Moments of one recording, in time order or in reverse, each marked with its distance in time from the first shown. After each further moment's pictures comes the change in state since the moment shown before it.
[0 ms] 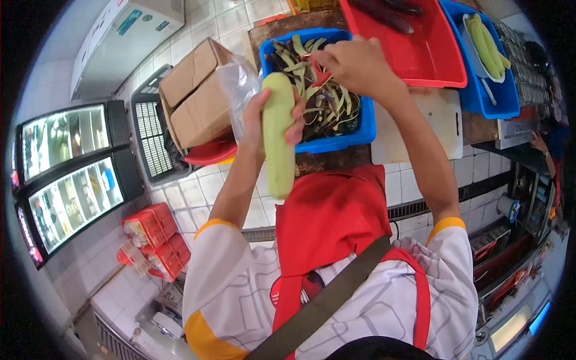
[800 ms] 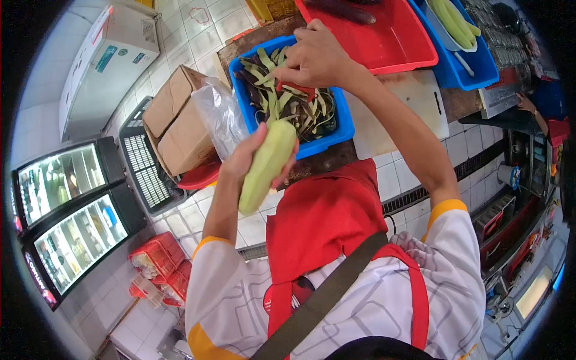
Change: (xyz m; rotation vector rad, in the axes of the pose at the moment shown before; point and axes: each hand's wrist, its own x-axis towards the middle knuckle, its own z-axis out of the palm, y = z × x) left_hand -0.022 -0.013 0.016 0.365 0.170 -0.363; right_hand 0.011 0.021 0.004 -0.019 0.419 -0.432
